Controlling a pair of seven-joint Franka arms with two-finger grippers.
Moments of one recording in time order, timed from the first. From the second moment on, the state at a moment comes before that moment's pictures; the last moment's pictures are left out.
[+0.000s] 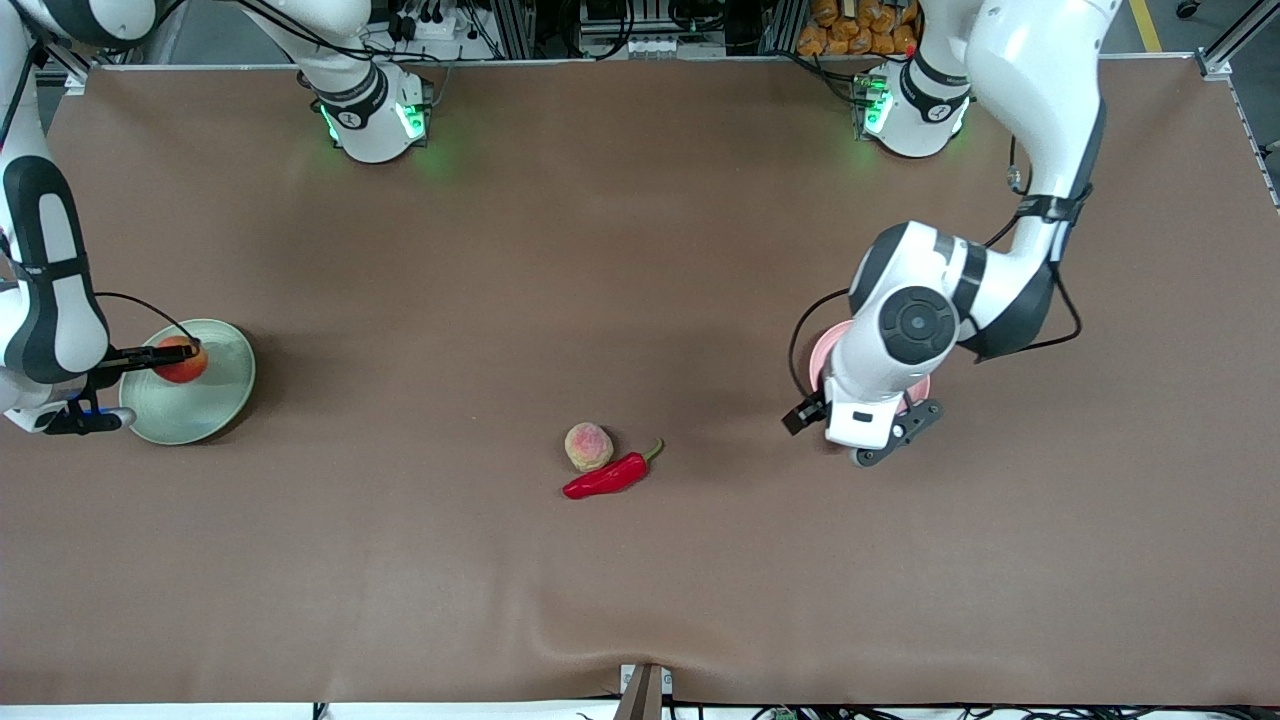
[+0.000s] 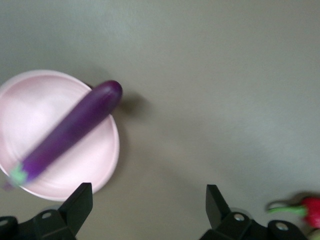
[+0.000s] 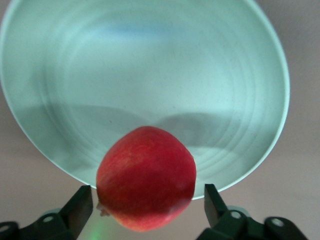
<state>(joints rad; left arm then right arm) -0.35 0.54 -0.12 -1.57 0.03 2.07 -1.17 -0.43 0.64 -0.03 -1.63 -0.11 1.78 -0.47</state>
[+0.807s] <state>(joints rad) -0.59 0.81 -0.11 -1.32 0.01 2.38 -1.88 -0.27 0.57 0.01 -1.55 0.11 1.43 0.00</state>
